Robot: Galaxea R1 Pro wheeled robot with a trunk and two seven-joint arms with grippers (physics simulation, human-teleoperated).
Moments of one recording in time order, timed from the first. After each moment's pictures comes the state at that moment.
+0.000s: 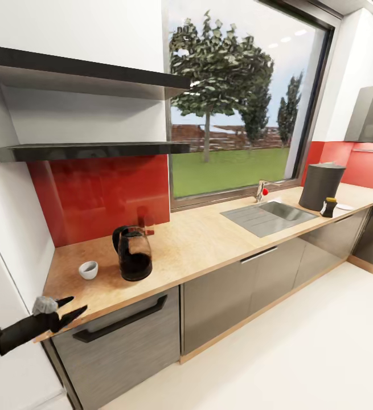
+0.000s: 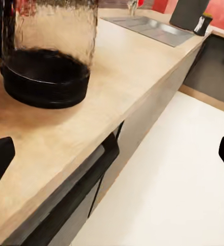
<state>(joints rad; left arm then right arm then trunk) -0.46 0.28 0.65 -0.91 -0.18 0.14 -1.30 -0.18 -0.03 0.36 -0.20 -0.20 -0.03 0.11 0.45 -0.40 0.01</state>
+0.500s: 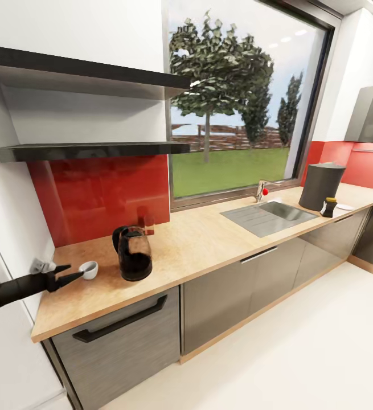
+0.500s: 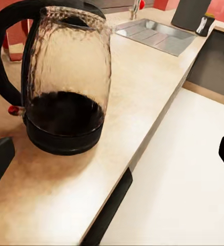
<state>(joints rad) -0.70 0.34 0.64 -0.91 -0.35 0.32 -1.37 -0.18 -0.03 0.36 -0.19 -0.20 -0.03 0.11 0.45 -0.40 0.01</state>
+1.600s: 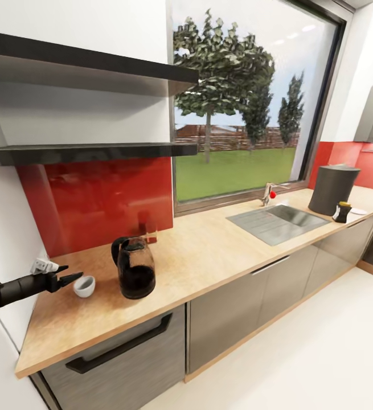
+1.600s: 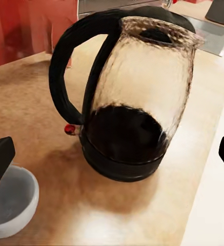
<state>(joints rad) -0.70 0.33 0.64 -0.92 -0.38 0.31 -1.29 -0.18 -0.03 0.36 -0.19 -0.20 -0.03 0.11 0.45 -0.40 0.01</state>
